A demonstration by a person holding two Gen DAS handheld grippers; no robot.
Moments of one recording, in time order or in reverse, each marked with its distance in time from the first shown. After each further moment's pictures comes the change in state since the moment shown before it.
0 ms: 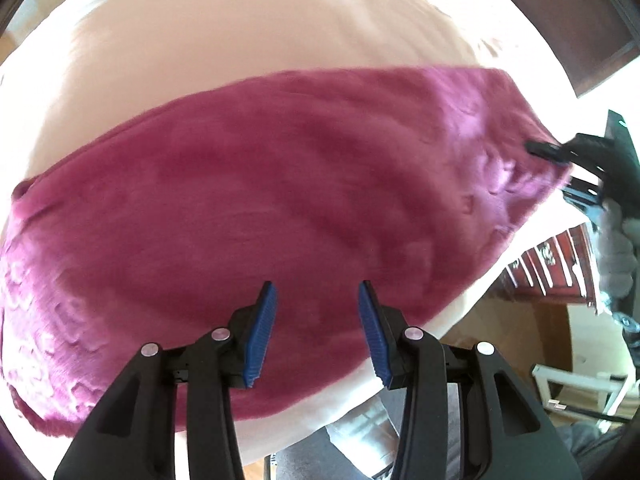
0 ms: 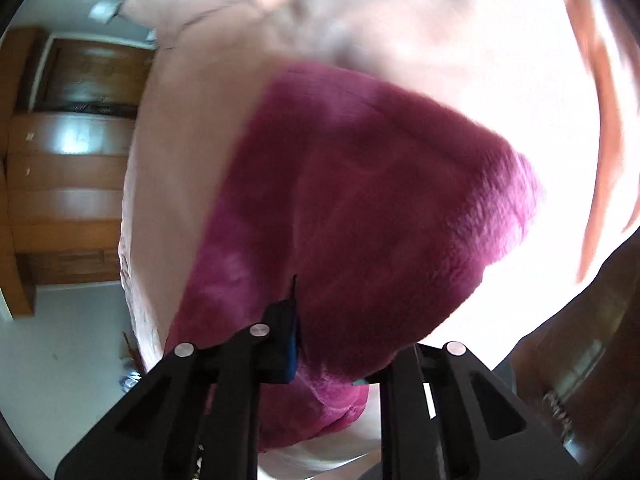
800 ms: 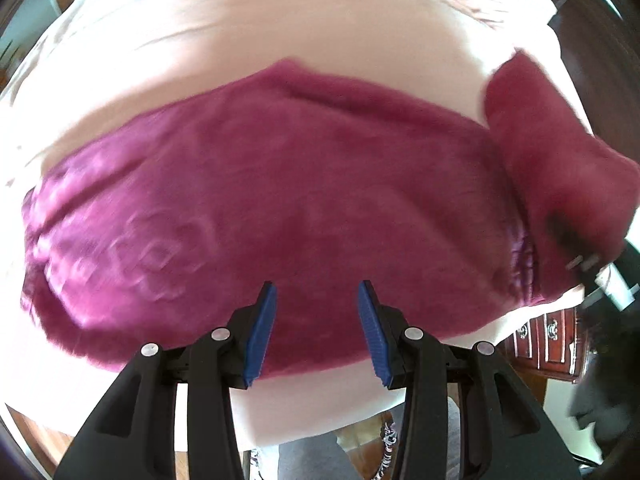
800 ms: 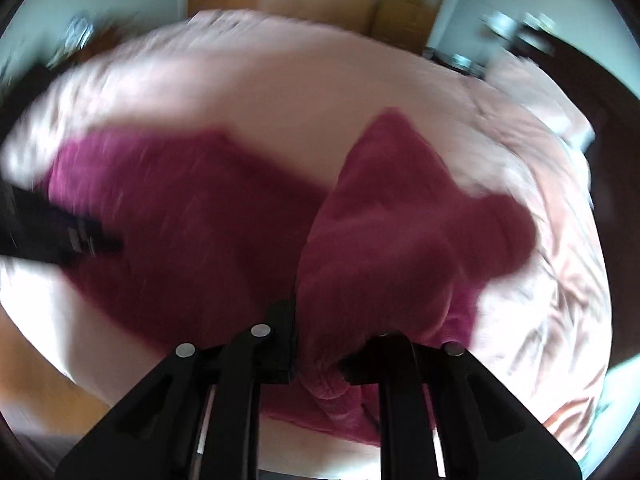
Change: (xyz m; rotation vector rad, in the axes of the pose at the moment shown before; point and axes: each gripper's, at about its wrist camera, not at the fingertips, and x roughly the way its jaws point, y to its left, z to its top) left arm -0.068 0.183 -0.132 -0.381 -0.113 0.049; right arm 0.093 0.255 -0.327 -1.440 -0.116 -0.350
